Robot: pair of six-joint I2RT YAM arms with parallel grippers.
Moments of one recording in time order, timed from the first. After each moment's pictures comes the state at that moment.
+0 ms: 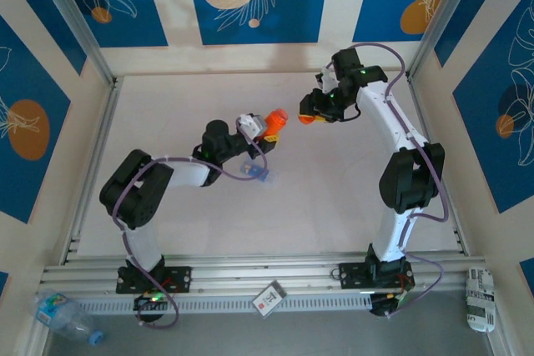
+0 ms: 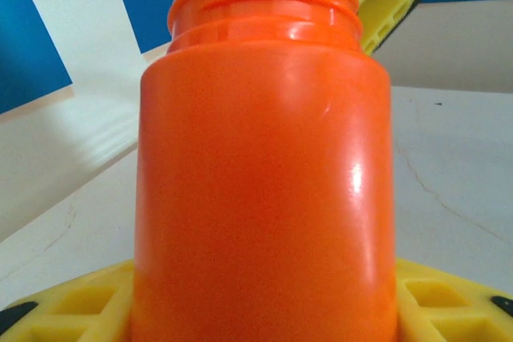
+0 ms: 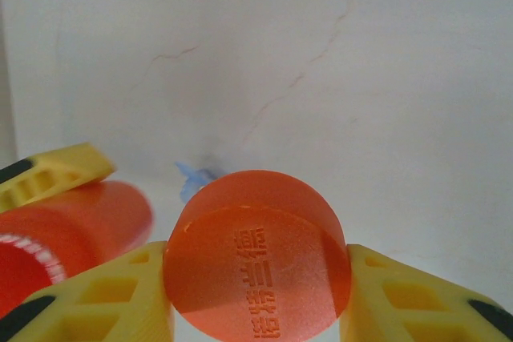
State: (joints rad) left arm -0.55 1.83 0.86 0.88 0.47 0.19; right arm 0.23 1.85 1.80 -1.10 -0.50 0.31
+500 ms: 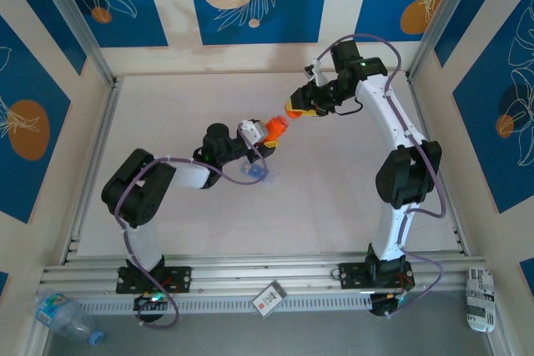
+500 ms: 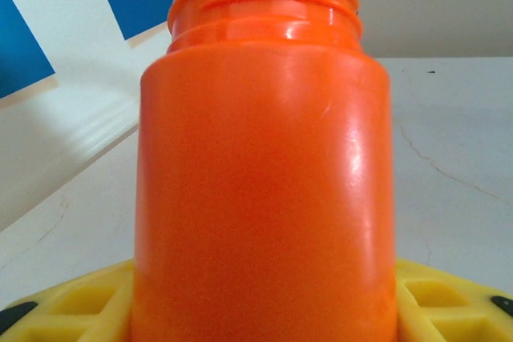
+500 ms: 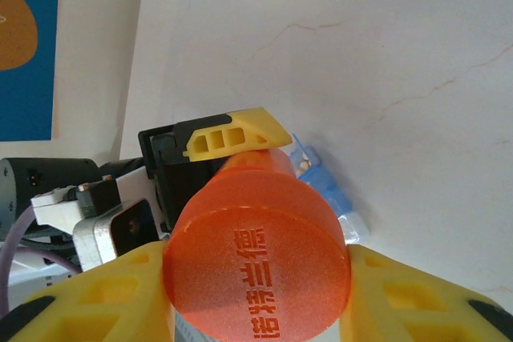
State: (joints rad) left arm -0.55 1.84 0.84 0.88 0.49 0.27; right arm 0.24 1.92 1.95 -1.20 -0.77 0.16
